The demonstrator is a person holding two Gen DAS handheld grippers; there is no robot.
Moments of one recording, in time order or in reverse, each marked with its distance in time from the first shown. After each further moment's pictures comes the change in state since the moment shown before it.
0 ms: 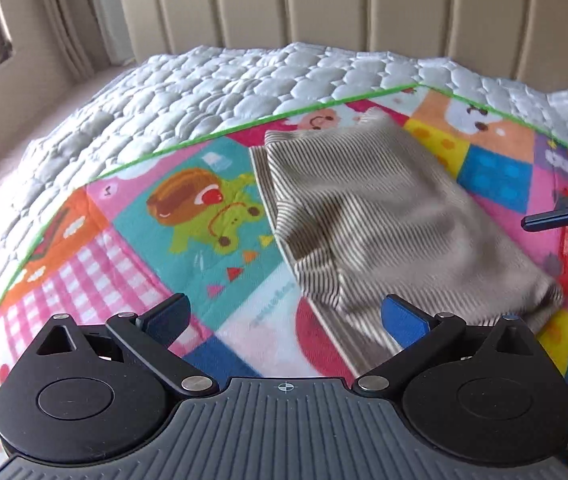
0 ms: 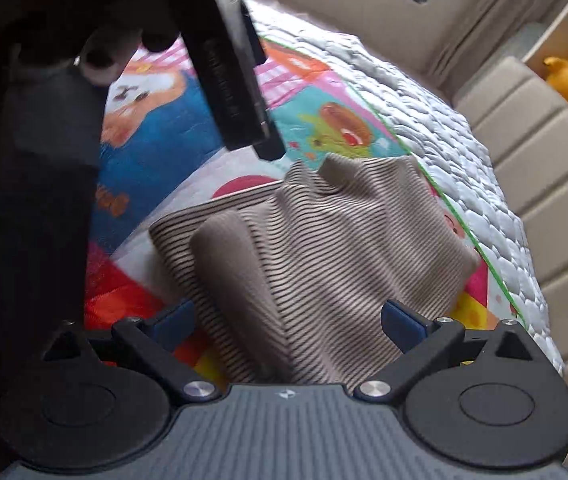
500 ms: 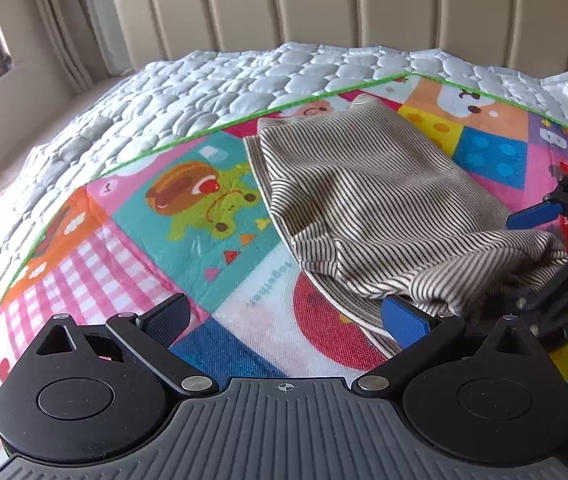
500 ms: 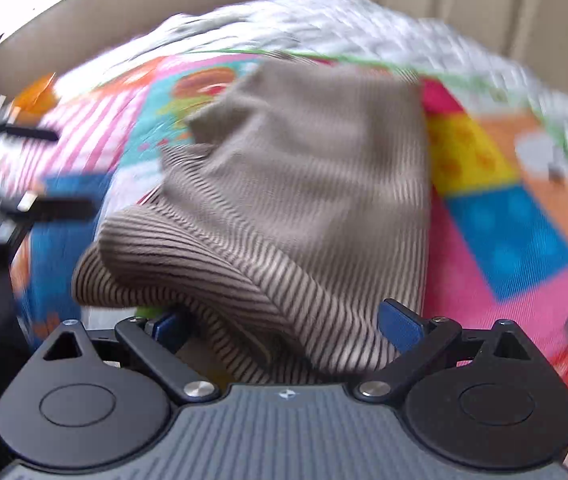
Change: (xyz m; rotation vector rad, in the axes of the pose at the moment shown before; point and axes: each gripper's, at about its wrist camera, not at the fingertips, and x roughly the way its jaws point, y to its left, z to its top) left arm 0.002 -0.003 -0.017 0.014 -0.026 -0.039; right arm 0.048 -0.094 -0.052 0.925 0.076 0.151
